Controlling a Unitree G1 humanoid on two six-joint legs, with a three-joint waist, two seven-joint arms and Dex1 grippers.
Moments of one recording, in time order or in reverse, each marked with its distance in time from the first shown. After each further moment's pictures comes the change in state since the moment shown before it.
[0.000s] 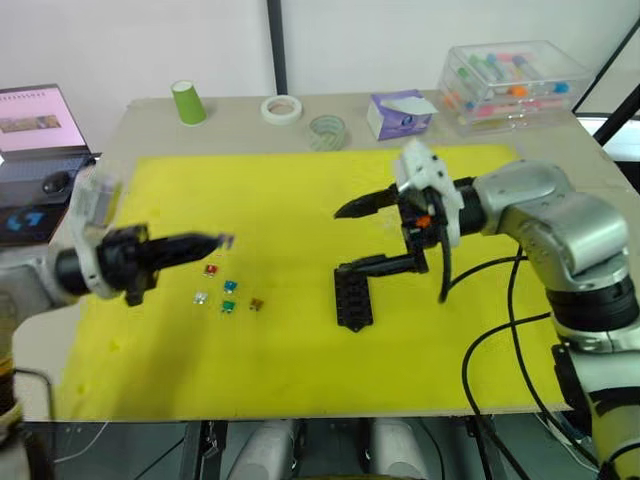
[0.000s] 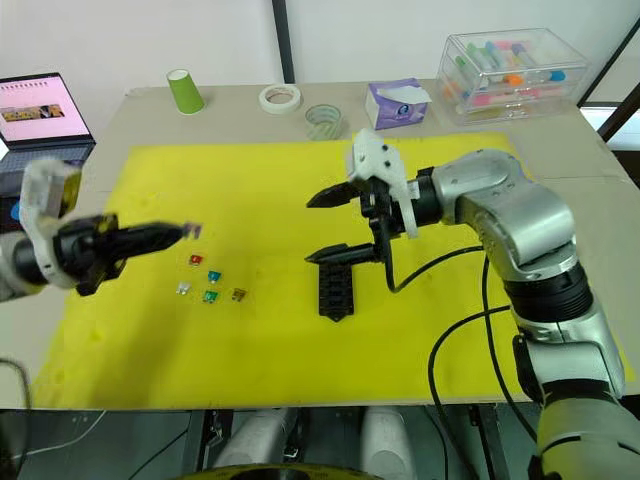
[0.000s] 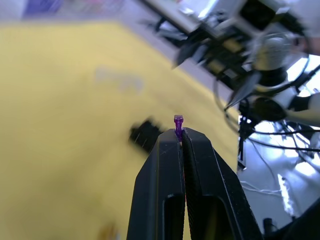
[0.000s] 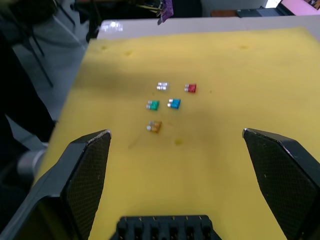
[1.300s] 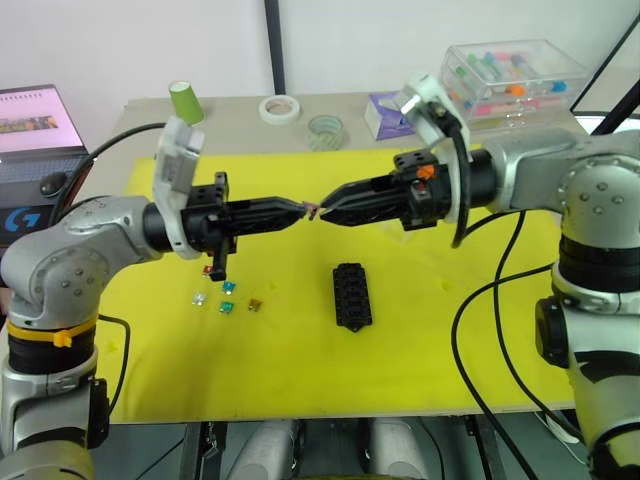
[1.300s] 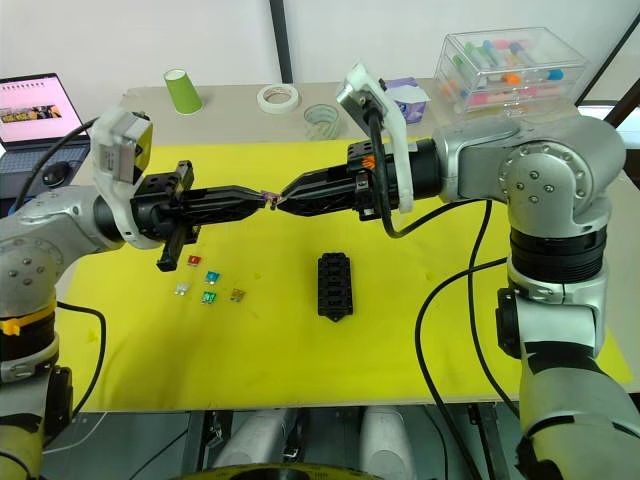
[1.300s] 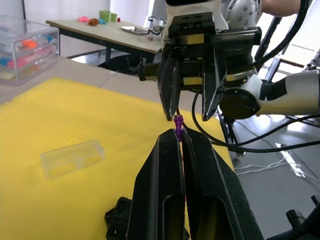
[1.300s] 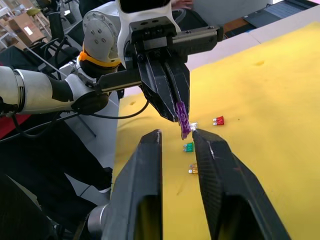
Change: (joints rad) left arm -0.164 -0.093 -0.243 0.026 0.116 -0.205 -0.010; right arm -0.182 0.083 -0.134 0.049 0.371 0.468 -0.293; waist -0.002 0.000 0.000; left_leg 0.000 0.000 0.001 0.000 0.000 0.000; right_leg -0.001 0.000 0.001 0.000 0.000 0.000
